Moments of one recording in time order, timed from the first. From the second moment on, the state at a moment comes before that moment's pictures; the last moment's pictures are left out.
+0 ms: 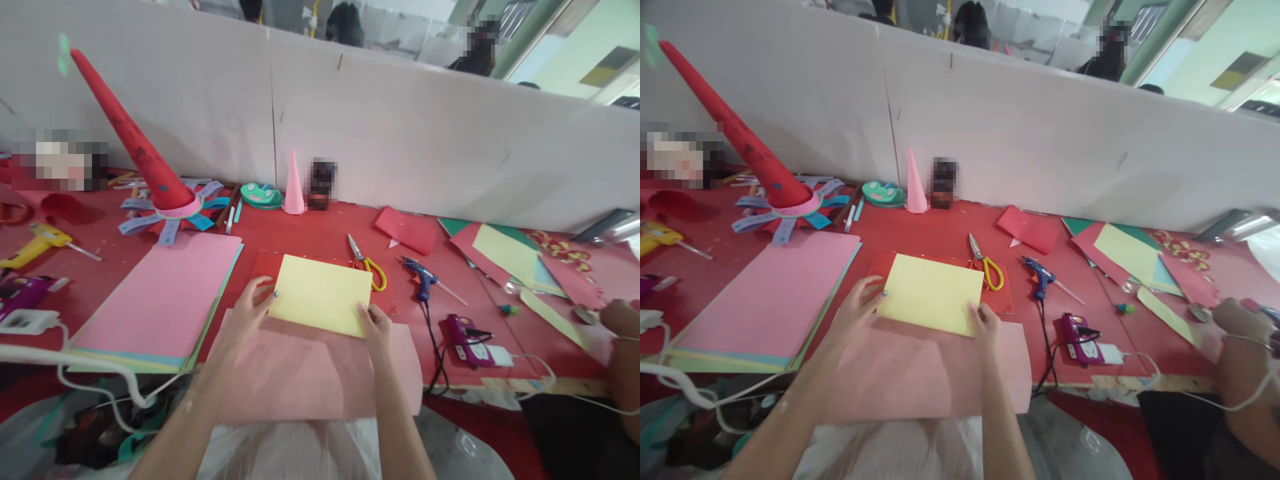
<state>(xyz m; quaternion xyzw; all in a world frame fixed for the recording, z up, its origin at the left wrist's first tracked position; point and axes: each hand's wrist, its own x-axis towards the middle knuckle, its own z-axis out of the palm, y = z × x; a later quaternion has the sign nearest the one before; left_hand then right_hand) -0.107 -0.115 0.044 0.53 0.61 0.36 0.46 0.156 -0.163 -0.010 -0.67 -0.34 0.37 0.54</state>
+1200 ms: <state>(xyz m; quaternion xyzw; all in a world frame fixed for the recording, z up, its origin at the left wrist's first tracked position) -0.108 -0.129 0.037 0.51 0.61 0.40 0.46 0.146 -0.182 0.021 -0.66 -0.38 0.35 0.55</state>
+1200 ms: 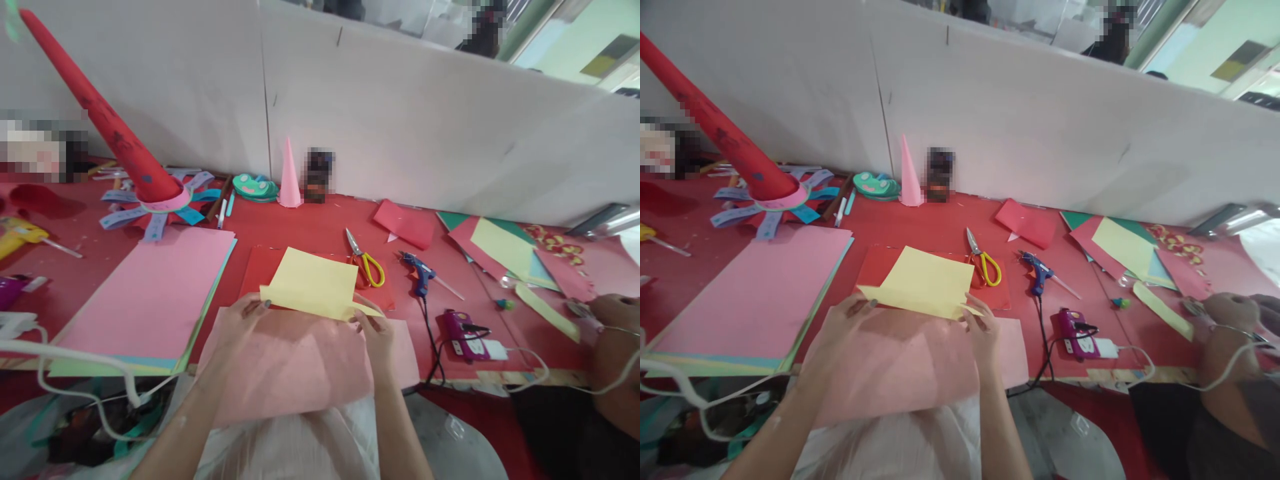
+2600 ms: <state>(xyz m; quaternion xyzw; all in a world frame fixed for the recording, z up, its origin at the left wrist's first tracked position) -0.123 -0.149 0.027 0.77 0.58 0.28 0.06 0.183 -0.211 0.018 -0.52 -0.69 0.13 0.48</state>
